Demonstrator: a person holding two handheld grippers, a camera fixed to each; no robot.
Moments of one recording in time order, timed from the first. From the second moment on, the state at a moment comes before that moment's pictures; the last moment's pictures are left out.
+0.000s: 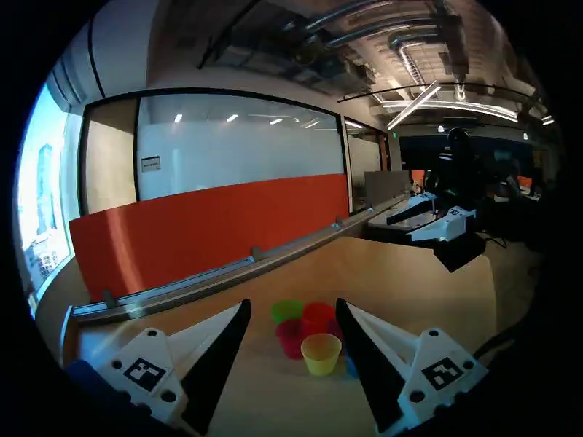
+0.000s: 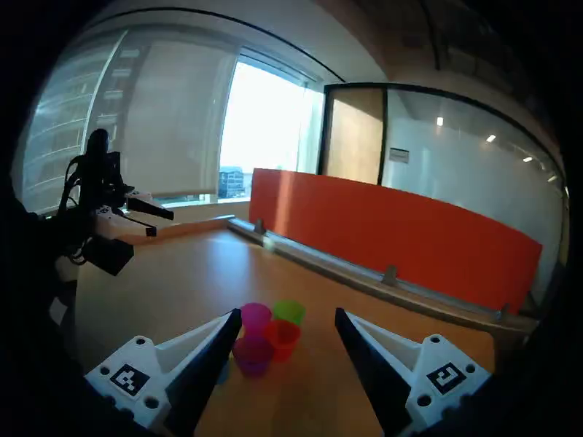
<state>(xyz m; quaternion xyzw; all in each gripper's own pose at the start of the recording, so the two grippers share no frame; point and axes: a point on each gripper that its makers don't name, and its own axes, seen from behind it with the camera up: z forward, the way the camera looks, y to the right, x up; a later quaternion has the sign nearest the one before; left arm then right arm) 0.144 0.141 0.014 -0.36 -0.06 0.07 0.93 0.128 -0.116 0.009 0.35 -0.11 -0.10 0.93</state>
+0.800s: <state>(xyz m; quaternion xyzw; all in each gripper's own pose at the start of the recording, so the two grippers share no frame) 0.086 0.162 0.015 -0.41 -0.10 0.08 0.90 0.104 -0.115 0.031 0.35 -0.14 -0.13 0.92</state>
